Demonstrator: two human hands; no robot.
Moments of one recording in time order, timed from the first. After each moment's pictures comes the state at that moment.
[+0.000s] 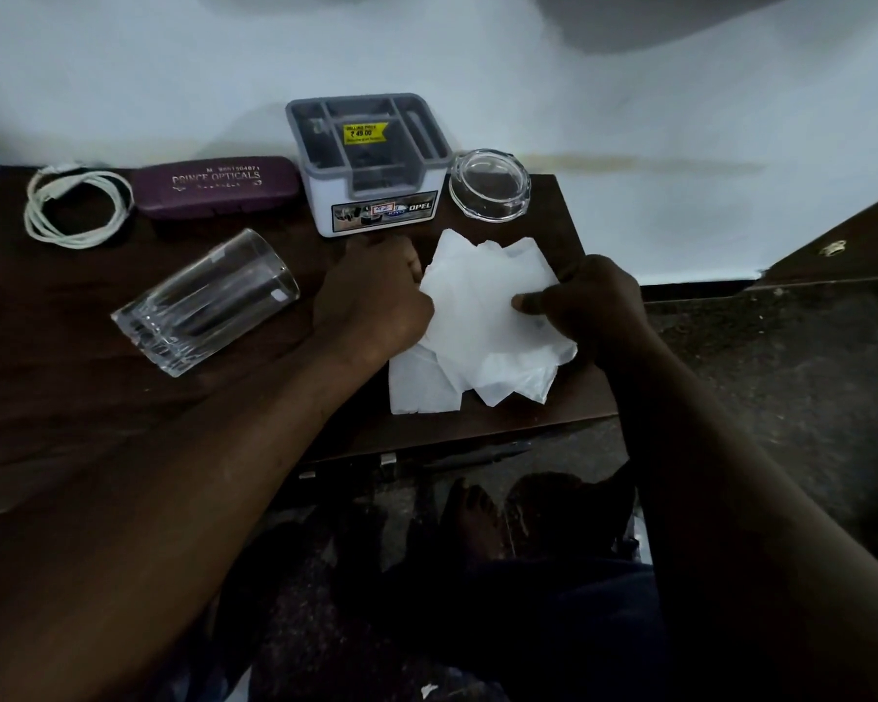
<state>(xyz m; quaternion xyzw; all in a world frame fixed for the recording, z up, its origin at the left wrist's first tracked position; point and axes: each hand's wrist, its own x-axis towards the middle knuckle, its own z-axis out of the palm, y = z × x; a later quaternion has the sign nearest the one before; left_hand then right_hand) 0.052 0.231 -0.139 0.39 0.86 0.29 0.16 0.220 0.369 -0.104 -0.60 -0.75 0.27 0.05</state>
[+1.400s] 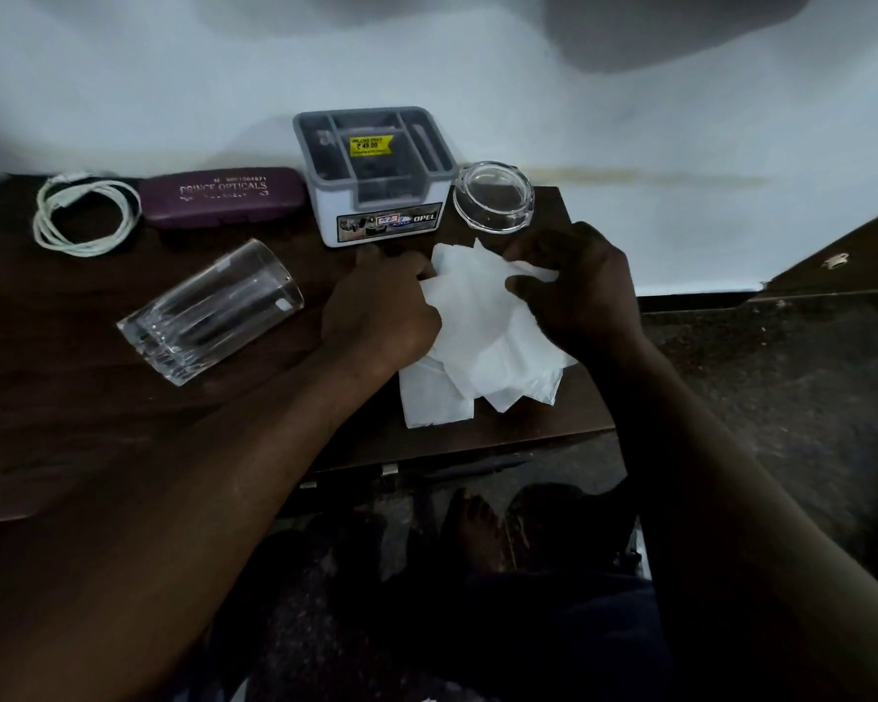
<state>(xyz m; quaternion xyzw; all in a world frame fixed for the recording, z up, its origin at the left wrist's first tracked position) 0.056 0.232 -0.137 0.41 0.86 0.27 0.16 0.209 0.360 -0.096 -0.39 -0.88 0.20 0.20</state>
